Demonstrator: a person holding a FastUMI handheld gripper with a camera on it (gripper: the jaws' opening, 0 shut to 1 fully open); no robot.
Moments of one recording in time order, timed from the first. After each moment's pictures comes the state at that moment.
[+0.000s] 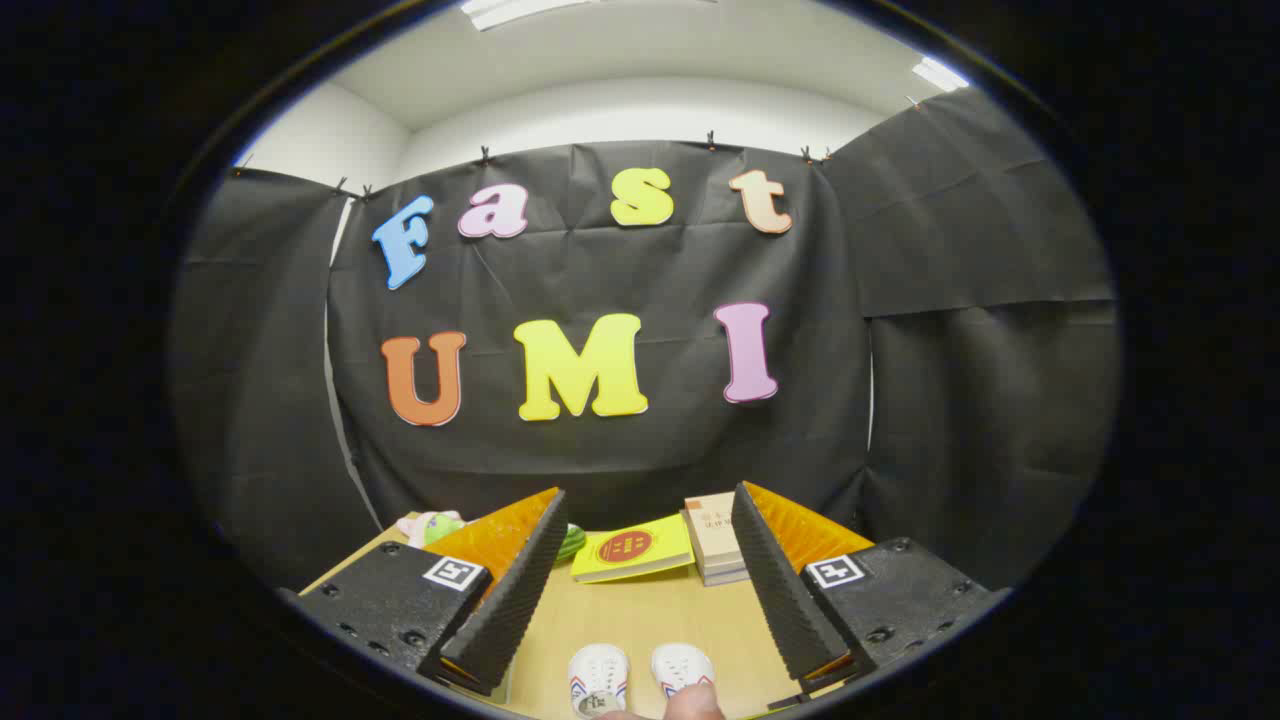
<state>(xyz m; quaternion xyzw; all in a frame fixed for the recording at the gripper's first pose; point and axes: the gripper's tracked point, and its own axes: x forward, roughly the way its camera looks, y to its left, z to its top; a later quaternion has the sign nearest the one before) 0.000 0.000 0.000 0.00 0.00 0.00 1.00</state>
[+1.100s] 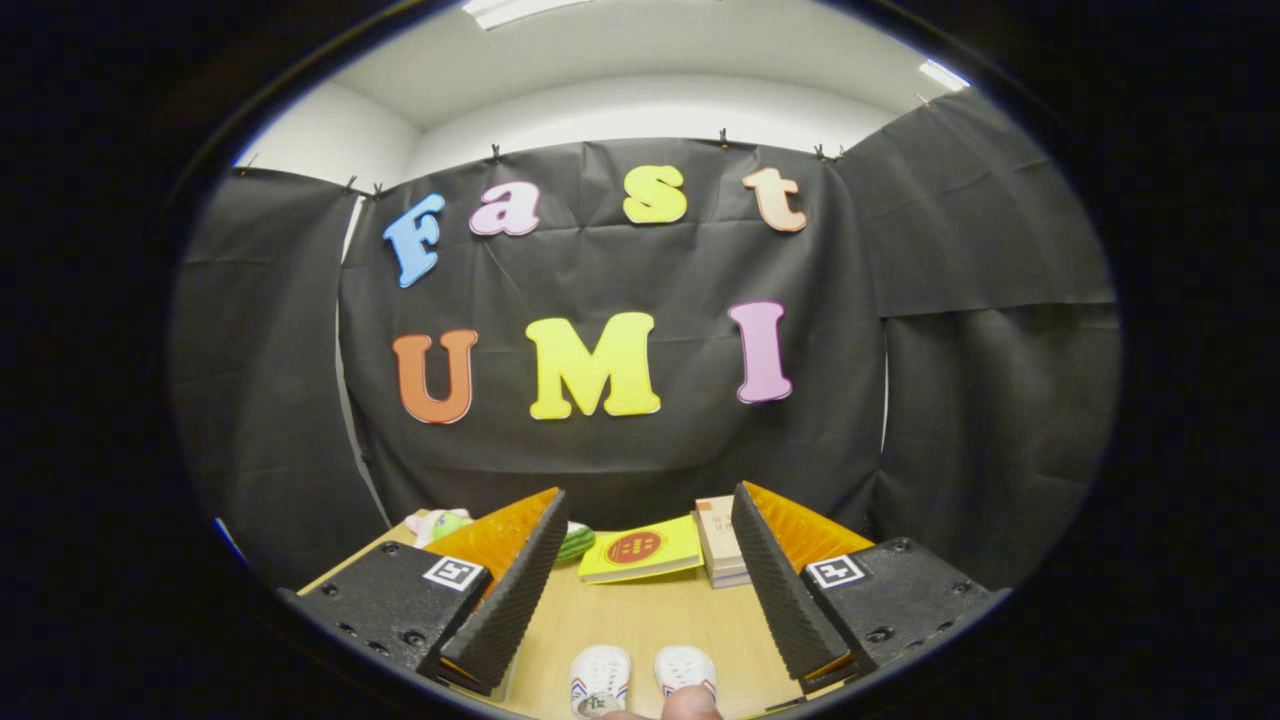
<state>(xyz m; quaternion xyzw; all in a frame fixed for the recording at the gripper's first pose) 0.008 0.003 0.001 -0.01 0.00 0.02 1.00</state>
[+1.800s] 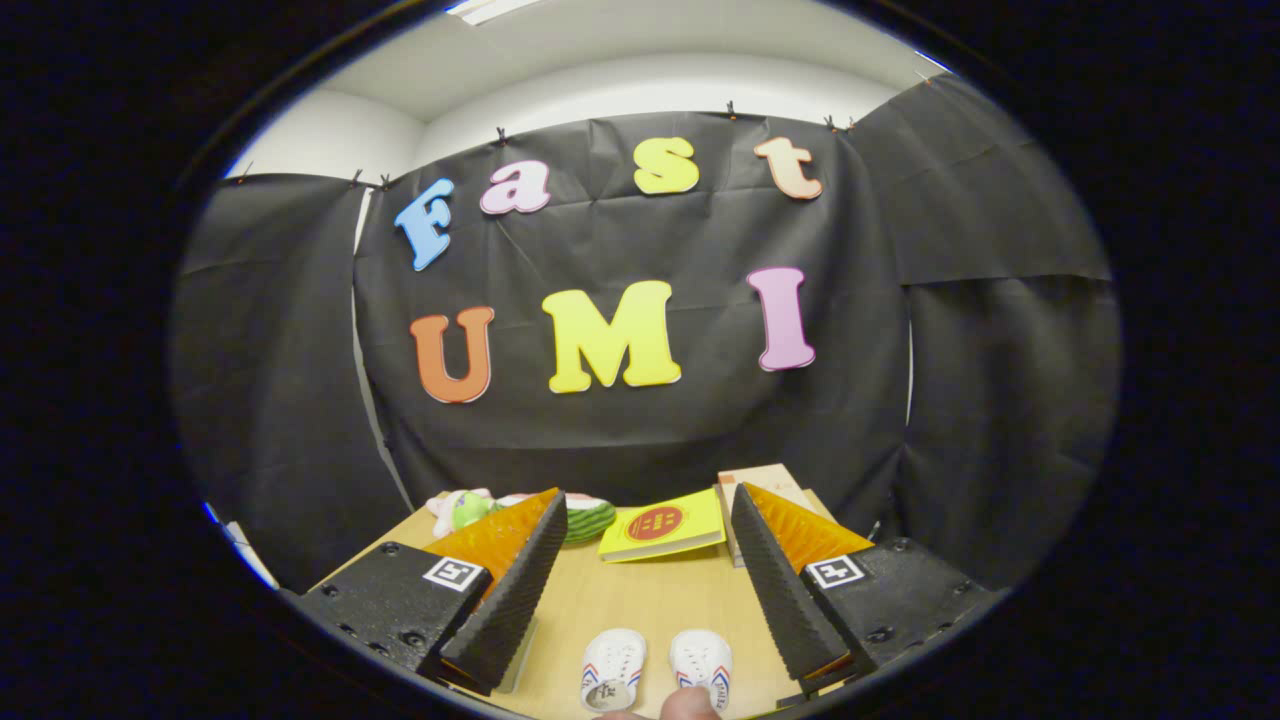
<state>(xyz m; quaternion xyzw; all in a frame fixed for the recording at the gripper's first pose) 0.014 0.015 -0.043 0.02 0.06 0.07 1.00</state>
